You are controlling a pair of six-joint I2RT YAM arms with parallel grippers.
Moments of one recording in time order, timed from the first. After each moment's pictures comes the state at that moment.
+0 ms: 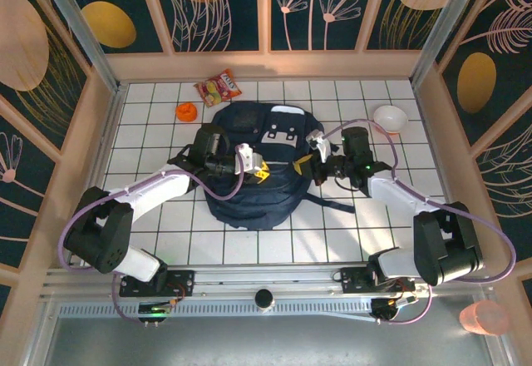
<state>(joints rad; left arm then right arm) -0.53 1.49 0.86 0.01 0.89 0.68 0.33 1.34 0.70 -0.04 -0.75 -0.10</state>
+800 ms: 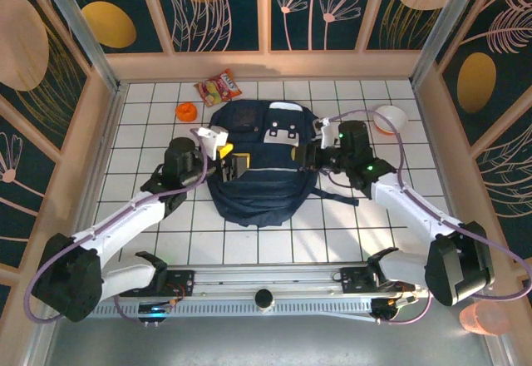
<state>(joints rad) -0.49 1.16 0.62 0.20 0.35 -0.29 0.46 1.21 0.77 -0.08 -0.54 0.48</state>
